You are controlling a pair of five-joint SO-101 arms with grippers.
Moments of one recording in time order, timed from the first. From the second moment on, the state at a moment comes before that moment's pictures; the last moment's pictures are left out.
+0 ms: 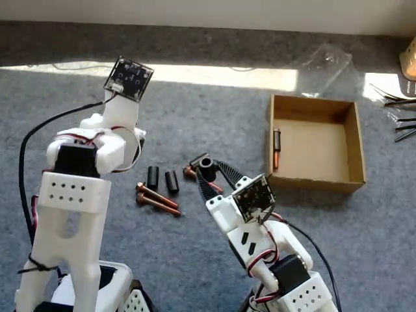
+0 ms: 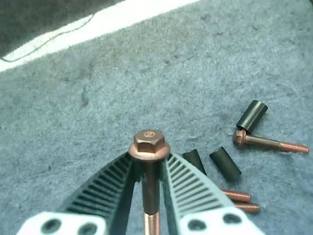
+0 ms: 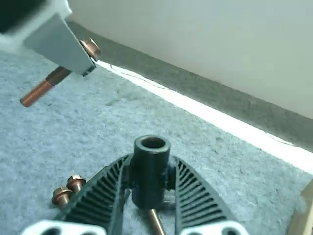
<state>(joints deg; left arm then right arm) 0.4 -36.6 26.0 70.0 -11.0 -35.7 -96.2 89.1 24.7 8.1</state>
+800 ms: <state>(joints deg) 9.9 -66.8 53.6 31.3 -3.2 -41.8 -96.1 95.8 4.7 6.2</state>
